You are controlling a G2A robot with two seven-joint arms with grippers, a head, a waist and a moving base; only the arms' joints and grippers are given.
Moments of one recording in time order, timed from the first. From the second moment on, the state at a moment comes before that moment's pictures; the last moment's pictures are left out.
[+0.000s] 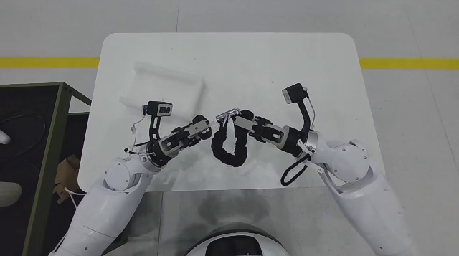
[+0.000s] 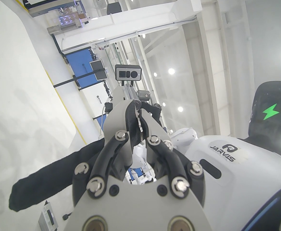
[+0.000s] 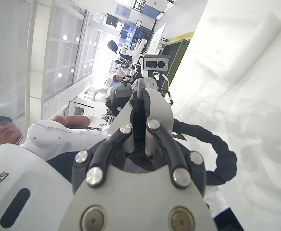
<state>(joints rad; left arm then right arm) 1.49 -1.04 -1.26 -1.71 -0.63 -0.67 -0.81 -1.36 -1.14 1.17 -1.93 0.14 -0.18 0.72</state>
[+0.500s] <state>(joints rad) 1.49 -1.07 -1.33 -1.75 0.05 -1.00 -0.49 -1.37 -1.13 1.19 -1.95 0.12 -0.16 0.70</state>
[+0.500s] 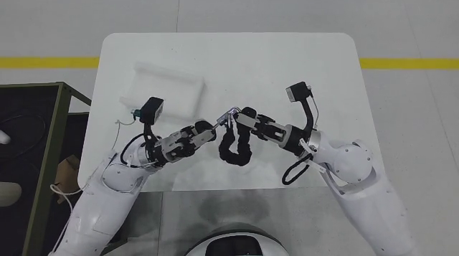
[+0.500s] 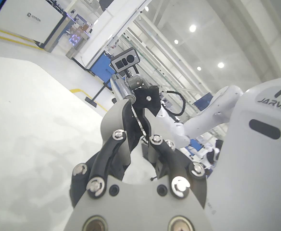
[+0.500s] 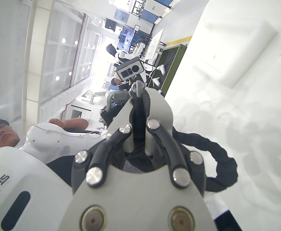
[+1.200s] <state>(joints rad) 1.54 -1.14 -1.34 -1.76 1.00 -0.97 0.23 -1.38 -1.13 1.20 -1.96 0.12 -0.15 0.70</state>
